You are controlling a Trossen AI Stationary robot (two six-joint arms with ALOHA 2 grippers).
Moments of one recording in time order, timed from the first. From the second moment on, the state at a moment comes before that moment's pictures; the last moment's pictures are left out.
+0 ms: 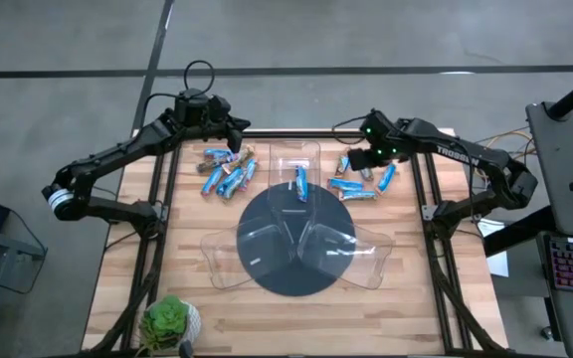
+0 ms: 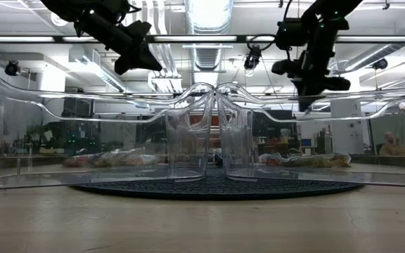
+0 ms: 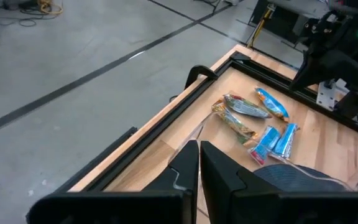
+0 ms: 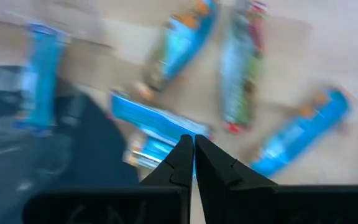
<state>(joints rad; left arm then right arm) 0.74 1.19 1.01 -0.20 0.21 -0.08 -0.64 1.36 1.08 -0.96 0.02 0.72</state>
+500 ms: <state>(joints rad) 0.74 1.19 1.01 -0.20 0.21 -0.06 -0.64 1.36 1.08 -1.15 0.19 0.89</state>
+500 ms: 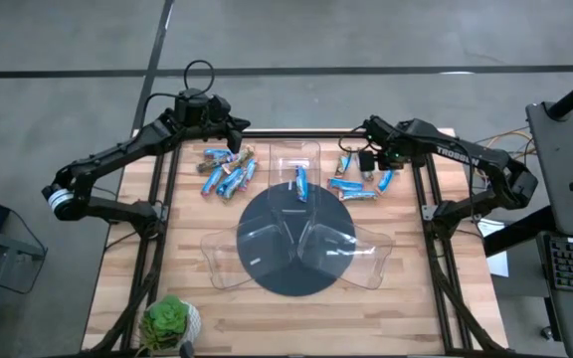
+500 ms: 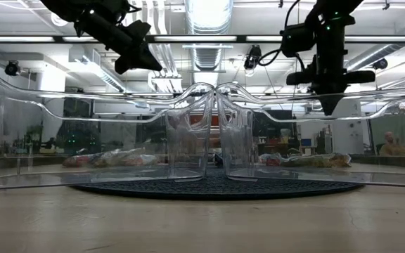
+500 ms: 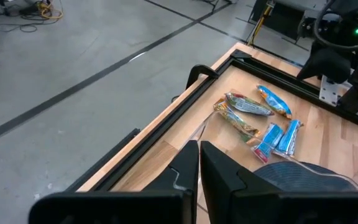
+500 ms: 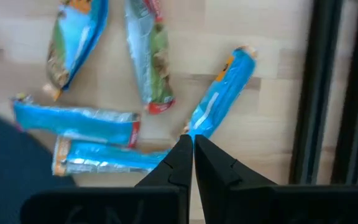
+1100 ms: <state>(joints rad) 0.74 1.19 1.01 -0.23 0.23 -0.08 -0.64 1.36 0.93 -1.02 0.24 1.00</state>
